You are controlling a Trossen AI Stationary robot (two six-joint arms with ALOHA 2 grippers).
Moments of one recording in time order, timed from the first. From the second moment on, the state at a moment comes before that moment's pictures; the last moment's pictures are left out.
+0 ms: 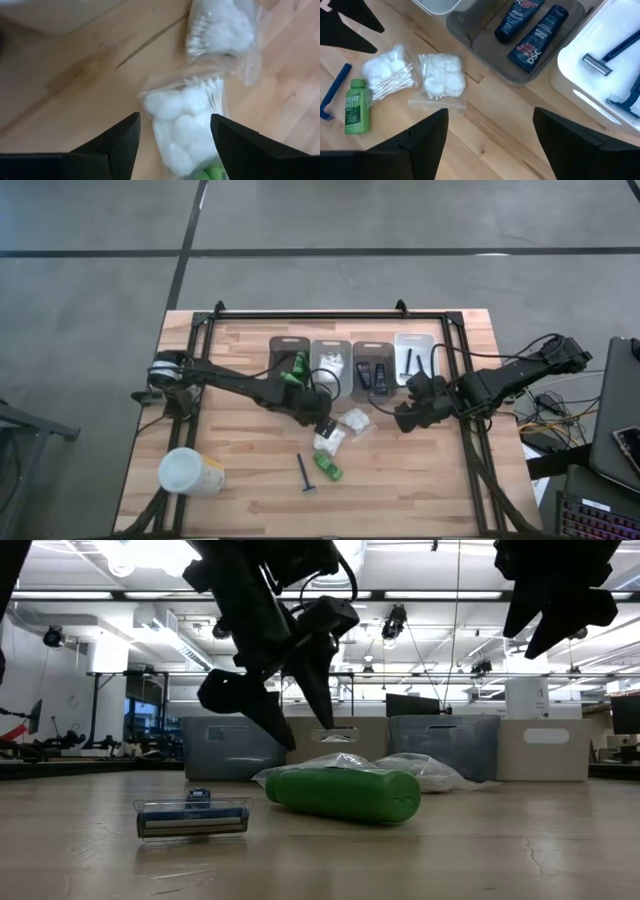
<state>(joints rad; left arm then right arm) -0.09 1.81 1.24 -0.46 -0.01 -1.07 0.37 1.12 0.93 -0.99 0.42 1.24</state>
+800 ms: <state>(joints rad) -0.14 1.91 1.21 -0.33 -0.03 -1.12 0.37 1.12 0.91 -0.99 0.42 1.18</state>
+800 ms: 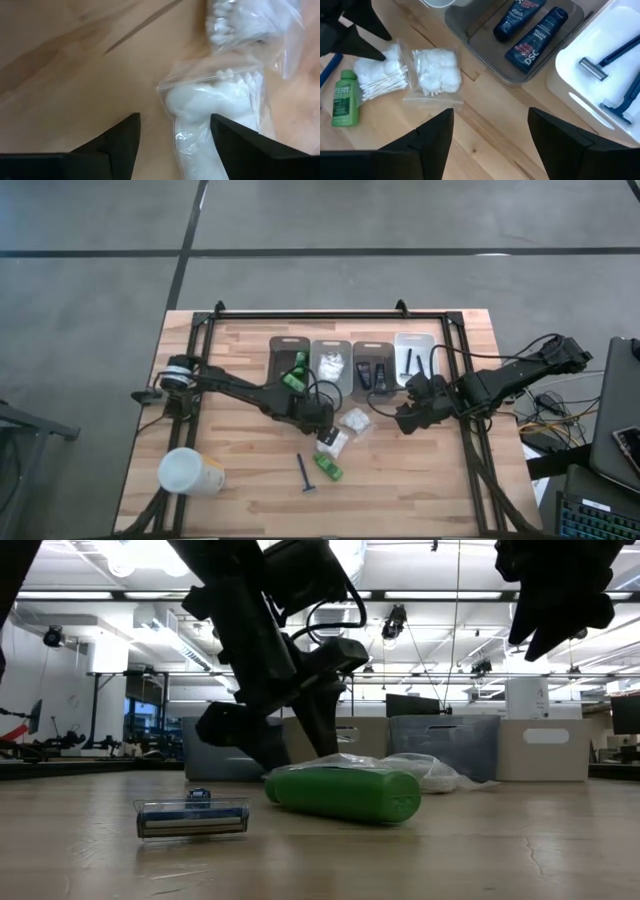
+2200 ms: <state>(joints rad) -0.21 1.64 1.21 -0.31 -0.65 -0.82 0.37 1.11 0.96 -0.86 0.49 1.15</state>
